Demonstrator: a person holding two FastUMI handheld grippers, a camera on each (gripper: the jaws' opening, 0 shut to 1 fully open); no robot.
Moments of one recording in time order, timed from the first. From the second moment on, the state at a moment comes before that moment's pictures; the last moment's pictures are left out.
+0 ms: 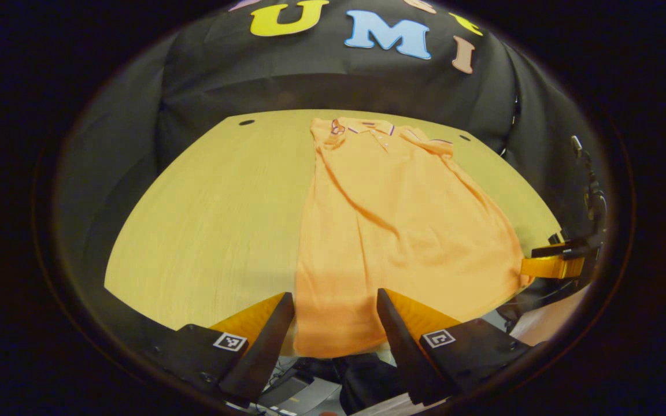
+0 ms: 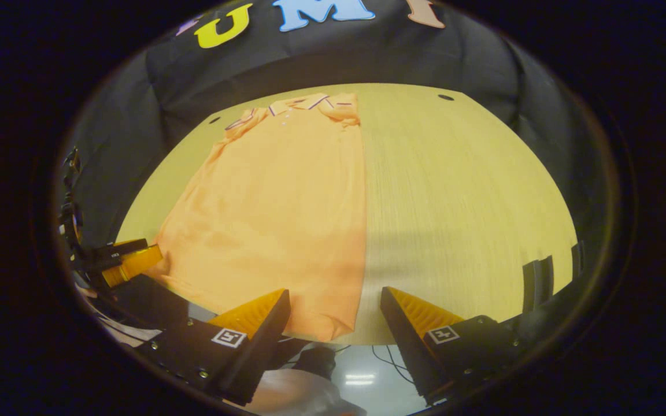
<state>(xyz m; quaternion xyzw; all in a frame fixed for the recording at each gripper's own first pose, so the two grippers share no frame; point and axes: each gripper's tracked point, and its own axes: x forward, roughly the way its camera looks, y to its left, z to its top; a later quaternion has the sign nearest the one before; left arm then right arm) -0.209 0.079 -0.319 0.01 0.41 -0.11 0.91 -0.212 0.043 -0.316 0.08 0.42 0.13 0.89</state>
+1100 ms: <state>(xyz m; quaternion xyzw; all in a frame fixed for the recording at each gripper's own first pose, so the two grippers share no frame) -0.227 0.028 -0.340 0.14 0.42 -0.18 0.88 -0.213 0.056 -0.326 0.06 0.43 0.13 0.89</state>
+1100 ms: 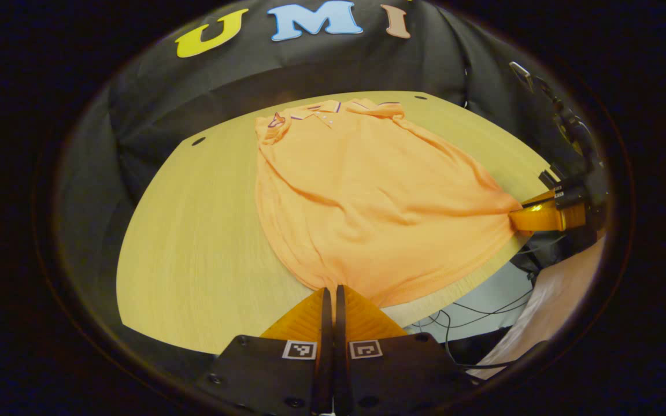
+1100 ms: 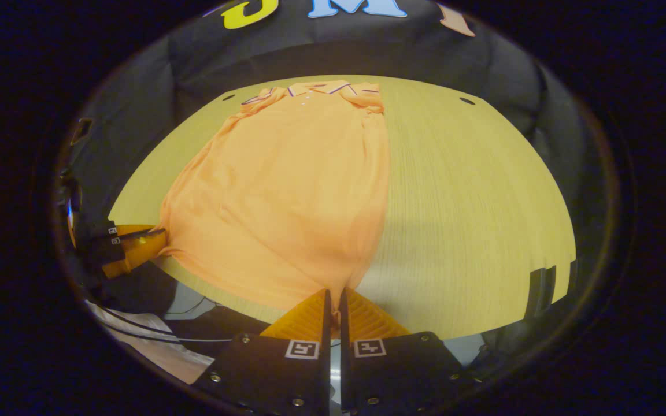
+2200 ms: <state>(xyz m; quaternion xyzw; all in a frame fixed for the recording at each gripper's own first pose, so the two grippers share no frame) -0.014 -0.011 -0.165 0.03 0.26 -0.16 0.95 -0.038 0.020 -0.141 0.10 0.27 0.08 0.95</state>
